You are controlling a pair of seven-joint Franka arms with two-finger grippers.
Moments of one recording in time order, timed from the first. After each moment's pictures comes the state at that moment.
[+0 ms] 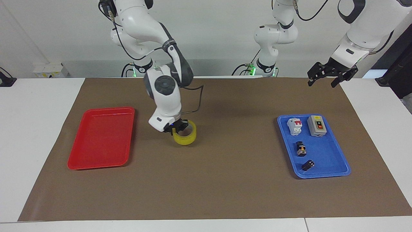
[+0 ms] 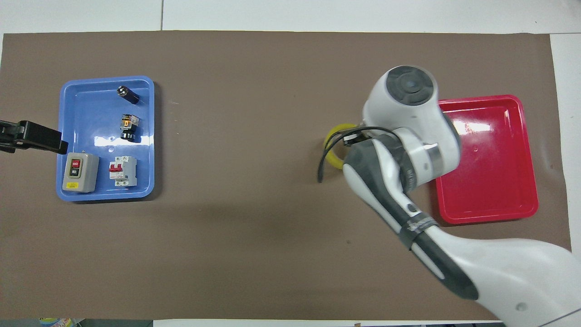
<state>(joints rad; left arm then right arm) -0.07 -0.01 0.02 -1.56 -0.04 1.48 0.07 0.22 0.30 0.04 -1.77 -0.02 1.99 0.12</state>
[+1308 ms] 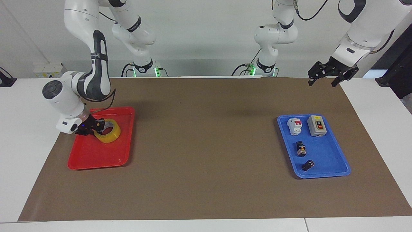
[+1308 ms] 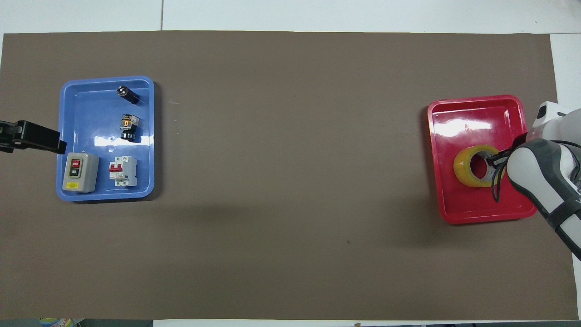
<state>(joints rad) -0.06 -0.02 0.02 -1.56 -0.04 1.48 0.07 -0.29 0.23 0.04 -2.09 -0.02 2.26 -0.64</state>
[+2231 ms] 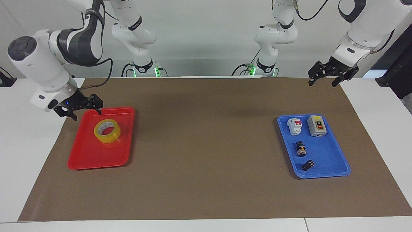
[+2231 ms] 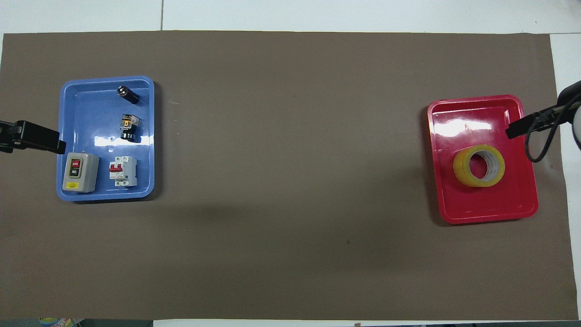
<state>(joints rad) -0.06 -0.02 0.02 -1.56 -0.04 1.48 0.07 -0.18 0.13 0.07 -1.58 -0.02 1.63 -0.34</state>
